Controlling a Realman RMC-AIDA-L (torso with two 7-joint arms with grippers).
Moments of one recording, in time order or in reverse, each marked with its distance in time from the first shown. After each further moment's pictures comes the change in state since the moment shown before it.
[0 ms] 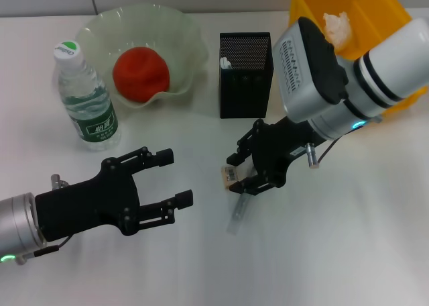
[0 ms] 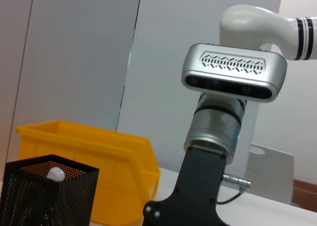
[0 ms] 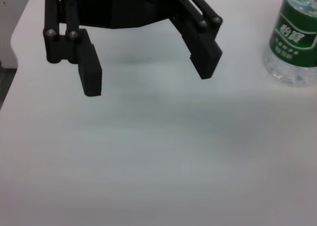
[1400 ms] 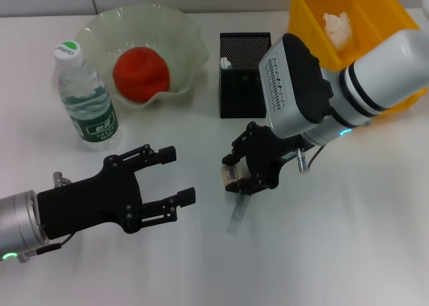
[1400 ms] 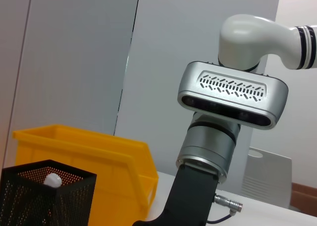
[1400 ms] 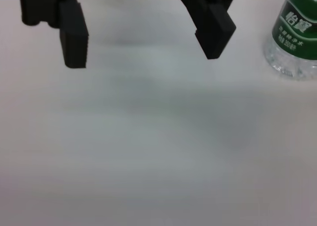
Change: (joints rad) left arm -0.006 -0.003 -0.003 0.000 -0.003 0.005 -0.002; right arm -0.006 0.000 -0.121 0.017 0.059 0.115 -0.018
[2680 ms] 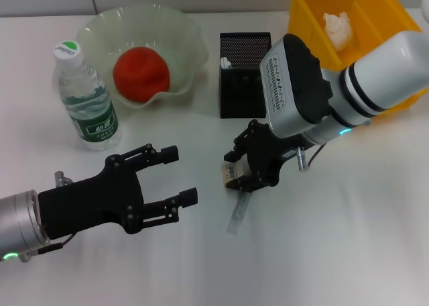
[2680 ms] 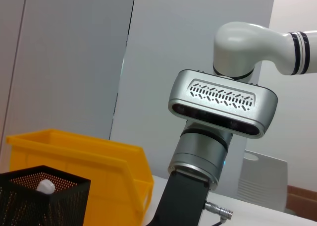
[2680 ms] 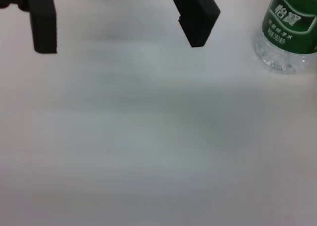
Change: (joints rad) left arm -0.002 -0.002 0.003 0.002 -0.003 0.012 0.002; right arm -0.002 0.000 -0.003 0.011 -0.001 0.031 -0.002
